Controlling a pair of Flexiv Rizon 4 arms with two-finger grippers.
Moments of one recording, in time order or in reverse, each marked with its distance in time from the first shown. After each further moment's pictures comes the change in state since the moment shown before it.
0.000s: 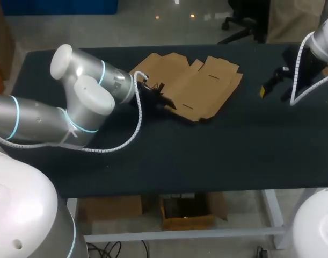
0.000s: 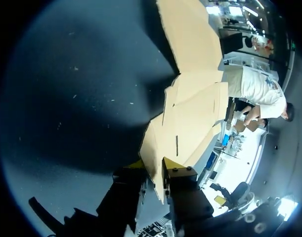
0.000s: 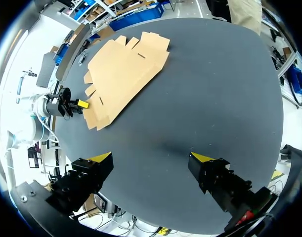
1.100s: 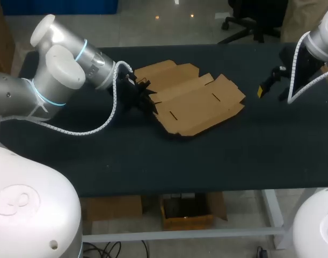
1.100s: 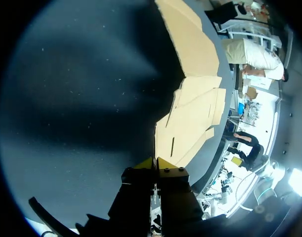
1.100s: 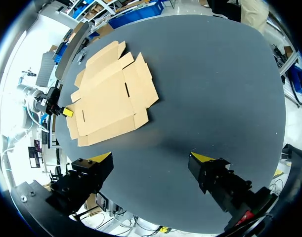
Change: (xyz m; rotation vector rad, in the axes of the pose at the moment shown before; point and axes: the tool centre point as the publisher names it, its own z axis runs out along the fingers) left arm -0.031 0.019 -0.079 -0.183 -0.173 0.207; right arm 0.004 0.003 0.005 0.028 0.003 0.008
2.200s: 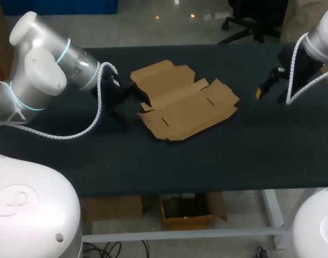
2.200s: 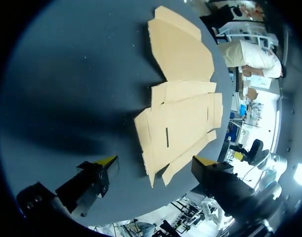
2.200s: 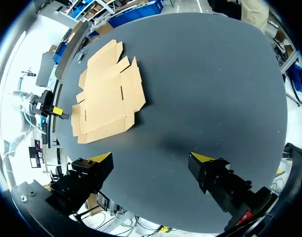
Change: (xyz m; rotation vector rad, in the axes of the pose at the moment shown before) left arm -0.028 0.012 -0.040 0.071 -0.031 0.037; right arm 0.003 -0.003 0.005 0.009 0.006 0.006
